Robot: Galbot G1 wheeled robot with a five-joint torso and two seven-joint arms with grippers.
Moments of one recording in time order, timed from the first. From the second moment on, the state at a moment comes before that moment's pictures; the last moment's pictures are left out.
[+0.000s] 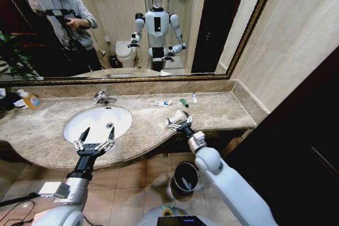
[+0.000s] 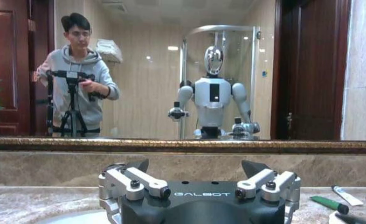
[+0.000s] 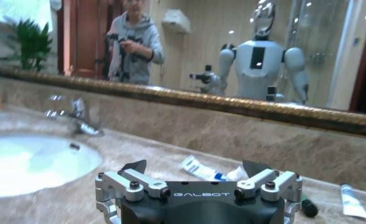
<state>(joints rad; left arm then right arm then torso) 1.84 -1.36 -0.82 -2.47 -0.37 0.04 0.05 -1.03 1.16 -0.01 1.94 0.22 -0.20 0.17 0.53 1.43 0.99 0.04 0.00</state>
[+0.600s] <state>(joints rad) 1.84 -1.36 -0.82 -2.47 -0.37 0.04 0.05 -0.97 1.31 -0.05 1.68 0.08 -0.17 0.27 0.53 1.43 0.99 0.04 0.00</state>
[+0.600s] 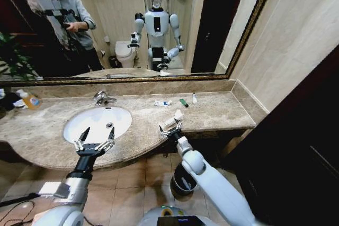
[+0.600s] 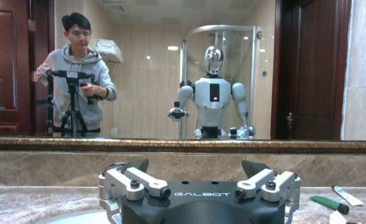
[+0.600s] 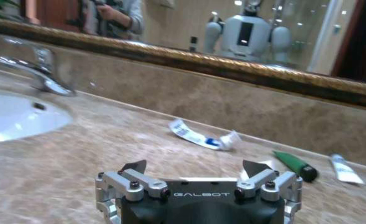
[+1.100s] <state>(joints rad) 1.84 -1.36 -0.82 -2.47 -0.37 0.04 0.05 -1.02 1.28 0.02 1.69 0.09 -0.18 0.26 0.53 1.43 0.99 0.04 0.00</state>
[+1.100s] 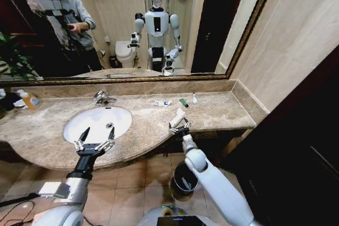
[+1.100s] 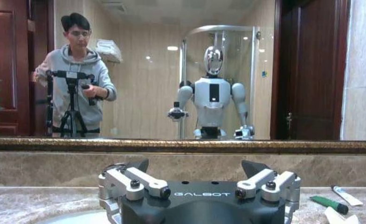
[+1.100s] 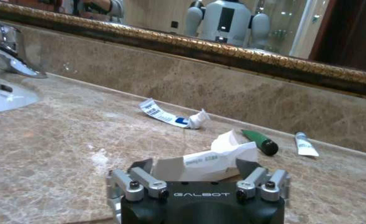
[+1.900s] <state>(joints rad) 1.84 -1.36 -0.82 -2.47 -0.37 0.04 0.05 -1.02 1.26 0.03 1.71 0.10 -0.17 0.24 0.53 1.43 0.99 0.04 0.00</state>
